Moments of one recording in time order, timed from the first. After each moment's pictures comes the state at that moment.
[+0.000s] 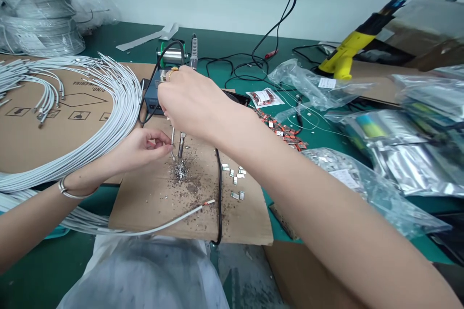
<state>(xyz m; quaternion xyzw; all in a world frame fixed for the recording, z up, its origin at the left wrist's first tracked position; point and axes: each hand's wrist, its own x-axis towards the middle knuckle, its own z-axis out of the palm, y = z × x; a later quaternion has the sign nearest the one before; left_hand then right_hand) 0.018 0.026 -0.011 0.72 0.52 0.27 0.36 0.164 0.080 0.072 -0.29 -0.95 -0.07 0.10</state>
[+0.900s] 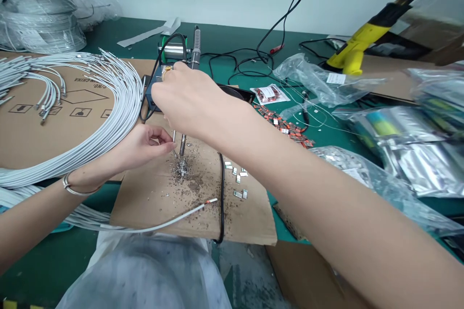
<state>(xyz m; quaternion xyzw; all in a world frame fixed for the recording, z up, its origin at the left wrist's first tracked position) 0.020 0.029 -0.013 0.70 0.52 0.30 0.39 0.158 0.079 0.068 -0.27 -0.95 -0.13 0.08</state>
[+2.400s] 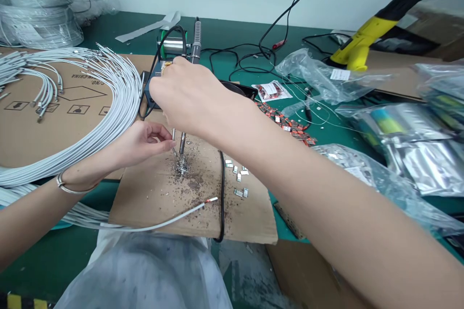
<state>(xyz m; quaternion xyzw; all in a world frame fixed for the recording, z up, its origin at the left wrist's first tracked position) 0.021 0.030 -0.006 0.72 0.52 0.29 0.37 0.157 0.078 0.073 -0.28 -0.94 -0.18 0.02</state>
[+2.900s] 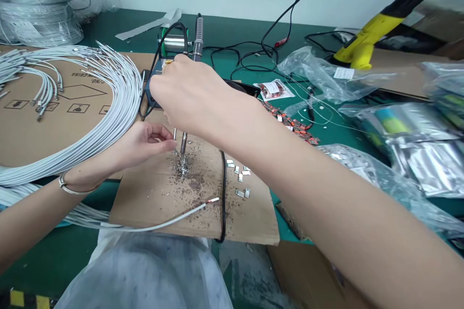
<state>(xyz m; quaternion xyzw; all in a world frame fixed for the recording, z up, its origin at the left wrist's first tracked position) 0.019 0.030 -0.016 0.70 0.50 0.30 0.41 0.157 0.078 0.072 -0.28 -0.94 -0.18 0.02</state>
